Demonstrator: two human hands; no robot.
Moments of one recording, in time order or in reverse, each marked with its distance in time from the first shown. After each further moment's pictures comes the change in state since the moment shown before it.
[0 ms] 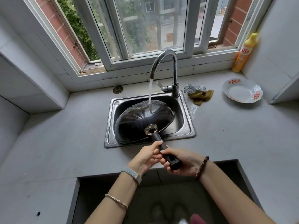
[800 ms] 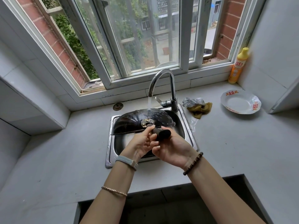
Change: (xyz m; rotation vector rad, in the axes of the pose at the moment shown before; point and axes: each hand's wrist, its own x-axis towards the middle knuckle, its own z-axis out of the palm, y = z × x) left_hand 0.003 0.112 0.016 -0.017 0.102 0.131; right_hand 0.003 -0.075 0.051 0.393 -0.270 -0.330
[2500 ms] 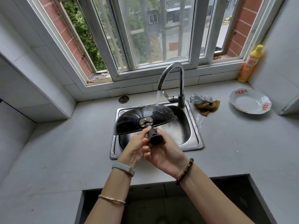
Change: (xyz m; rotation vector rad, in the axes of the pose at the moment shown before) left_hand -0.006 -0.024 -0.048 -0.092 0.011 0.011; right_hand 0.014 0.053 0.014 -0.046 0.073 -0.021
